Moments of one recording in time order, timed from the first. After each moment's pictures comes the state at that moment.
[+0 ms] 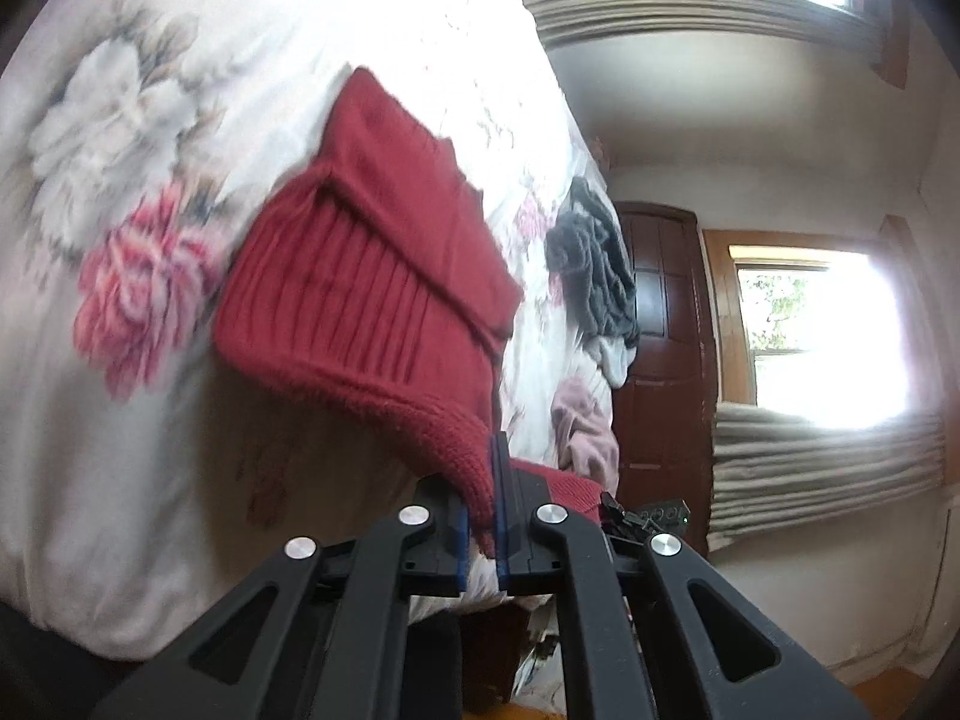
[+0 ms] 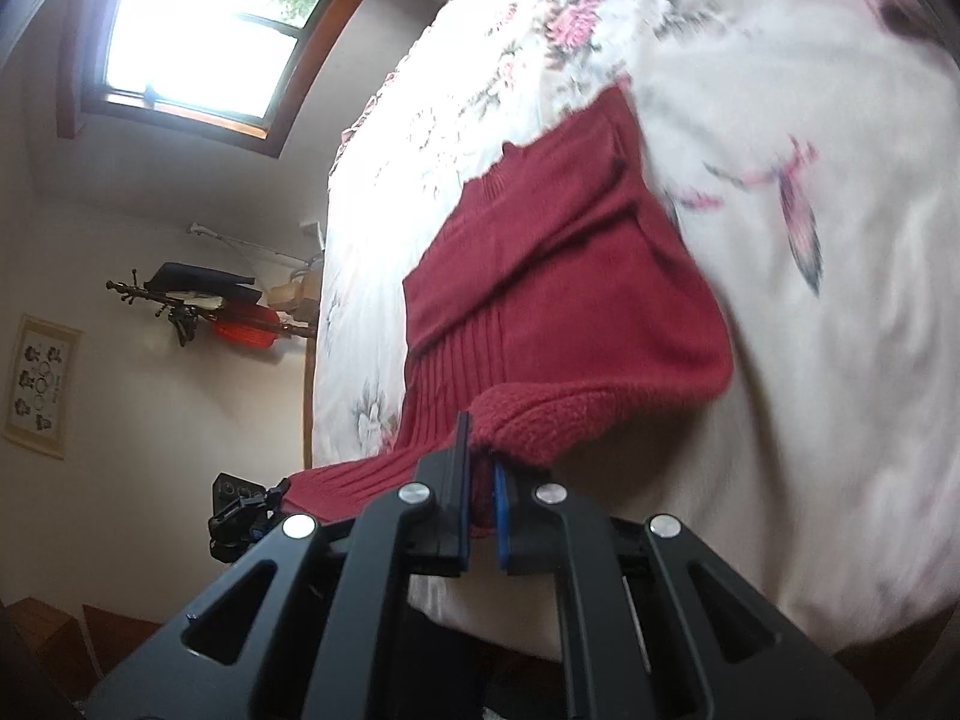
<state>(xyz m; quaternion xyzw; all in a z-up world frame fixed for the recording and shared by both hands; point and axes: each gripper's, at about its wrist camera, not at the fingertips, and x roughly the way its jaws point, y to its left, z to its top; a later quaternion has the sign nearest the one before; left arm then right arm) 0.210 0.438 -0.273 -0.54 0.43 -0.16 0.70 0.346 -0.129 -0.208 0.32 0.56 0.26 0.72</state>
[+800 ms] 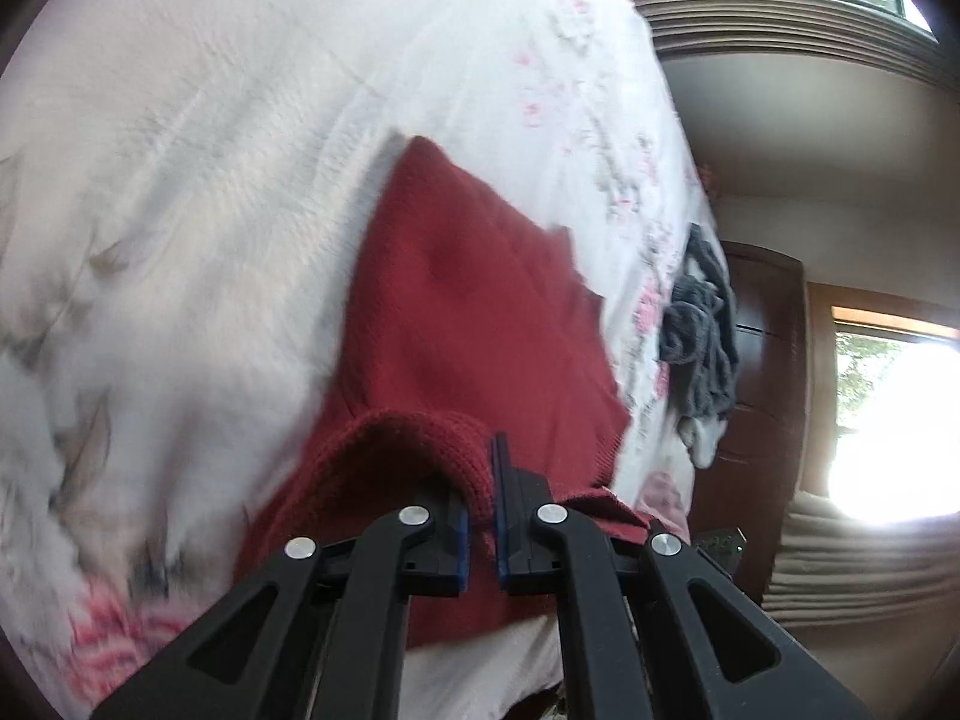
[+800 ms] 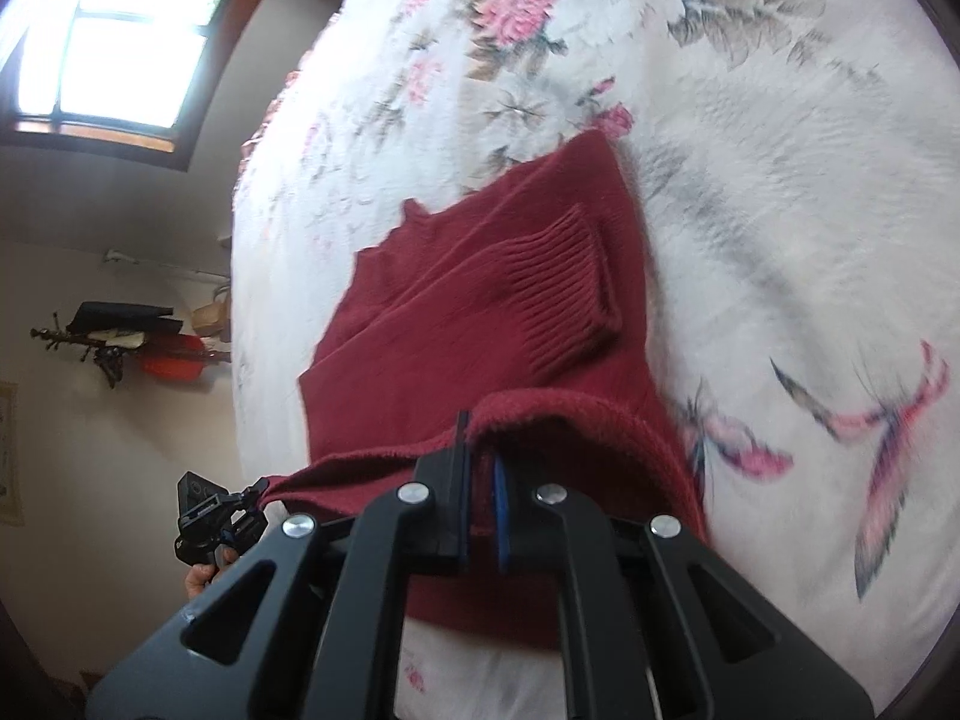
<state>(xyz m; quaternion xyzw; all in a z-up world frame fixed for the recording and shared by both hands) 0.432 0.490 -0.386 -0.53 0.51 -0.07 0.68 0.551 -0.082 -0.322 0.30 0.62 0.19 0.70</state>
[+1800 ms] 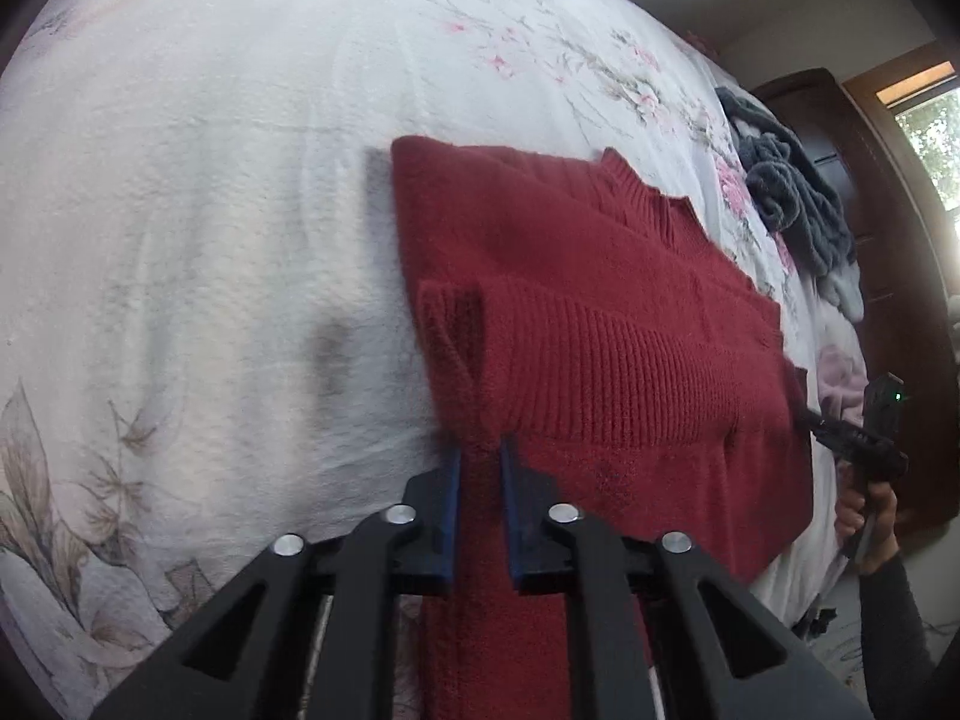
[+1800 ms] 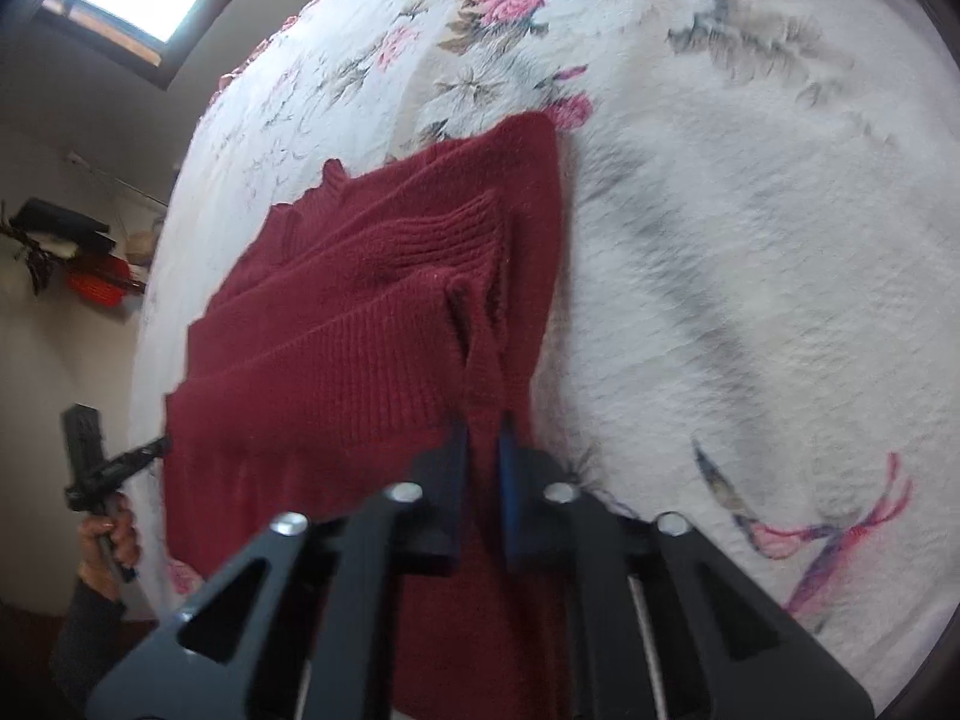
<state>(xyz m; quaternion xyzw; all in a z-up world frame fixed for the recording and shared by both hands) 0.430 0.460 -0.383 -0.24 0.55 -0.08 0.79 0.547 -0.080 -0.360 0.15 0.60 0.18 0.76</state>
